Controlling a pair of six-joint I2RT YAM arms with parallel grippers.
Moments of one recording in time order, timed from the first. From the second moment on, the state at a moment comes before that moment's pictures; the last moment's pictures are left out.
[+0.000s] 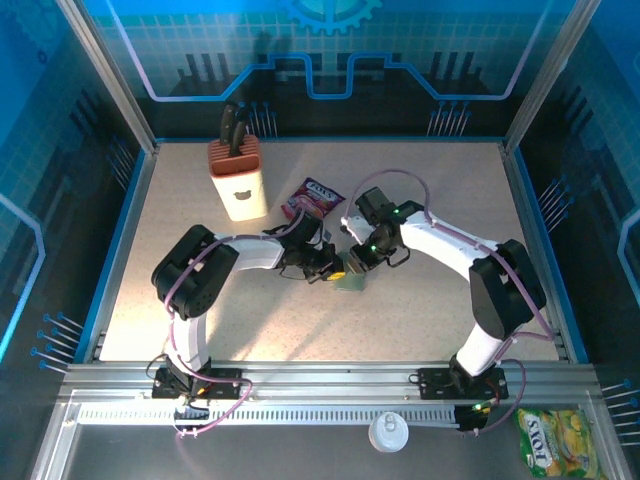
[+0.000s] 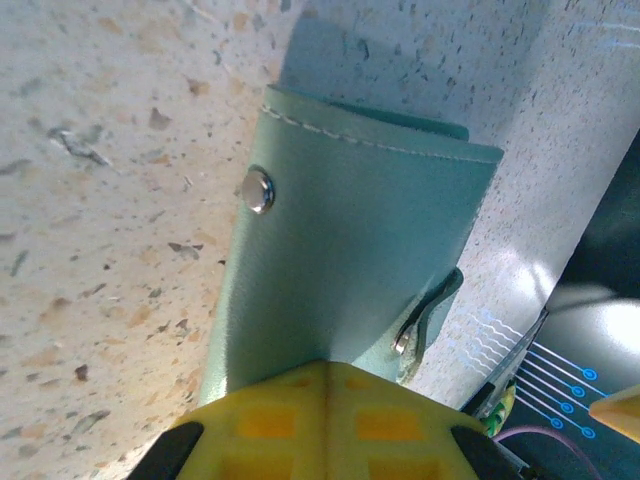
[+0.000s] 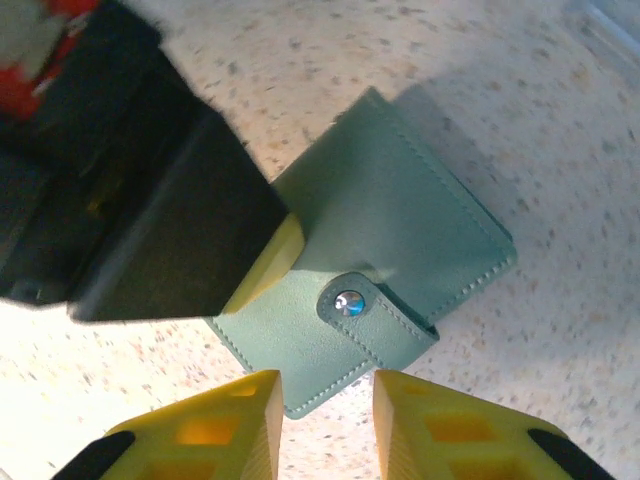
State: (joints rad) left arm -0.59 1.92 1.02 -0.09 0.60 -1.03; right arm 0.56 1.69 1.19 -0.81 -0.24 -0.16
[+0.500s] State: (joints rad) left arm -0.54 1.78 0.95 -0.07 0.56 -1.11; right arm 0.56 1.77 1.23 -0.81 -0.23 -0.72
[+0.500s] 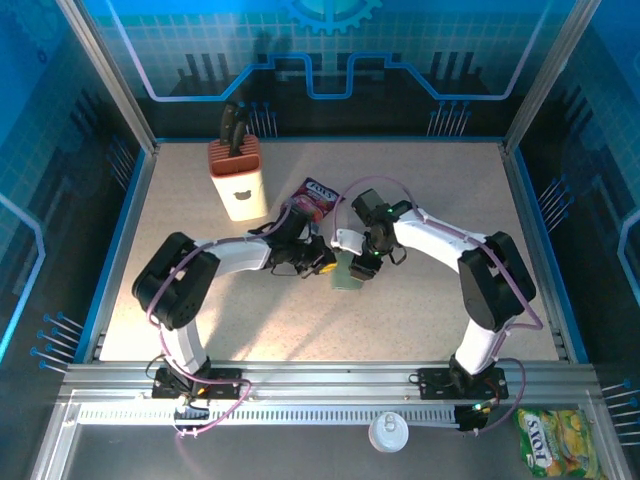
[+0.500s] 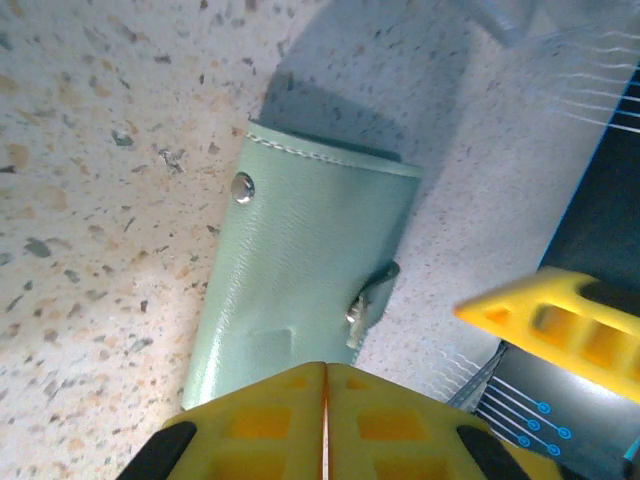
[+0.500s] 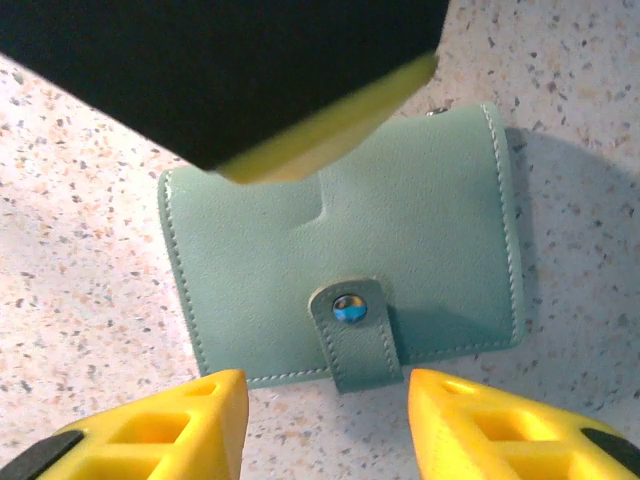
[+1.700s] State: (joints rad) left arm -0.45 1.75 0.84 0.04 0.57 -1.15; right arm 0.59 1.91 1.29 -0.78 -0.15 -0.98
